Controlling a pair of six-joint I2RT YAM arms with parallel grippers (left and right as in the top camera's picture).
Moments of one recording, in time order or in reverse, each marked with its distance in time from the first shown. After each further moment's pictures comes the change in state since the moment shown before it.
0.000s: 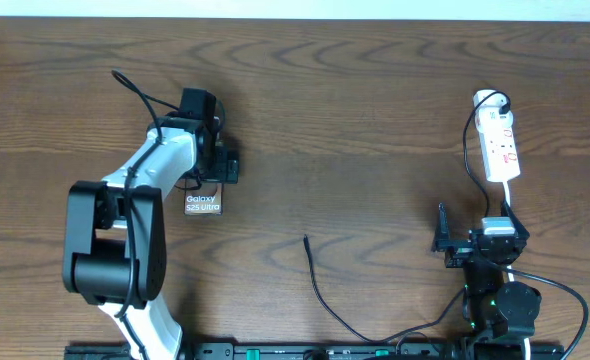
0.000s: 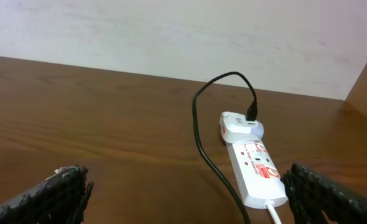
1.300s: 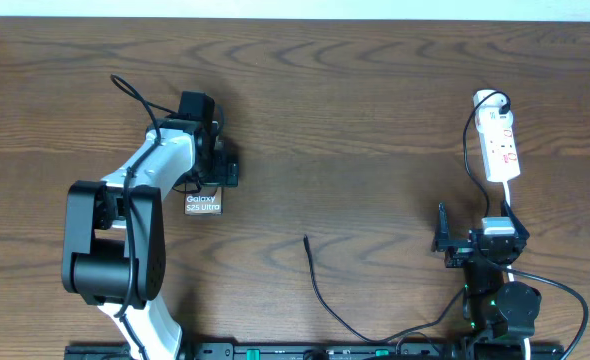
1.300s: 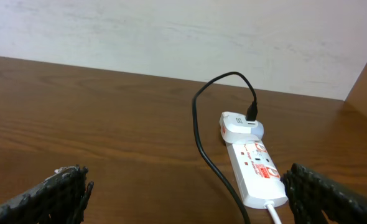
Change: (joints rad) left arm 0.004 0.003 -0.014 -0.024 0.029 -0.019; right arm 0.000 0.000 0.000 0.000 0.000 0.000
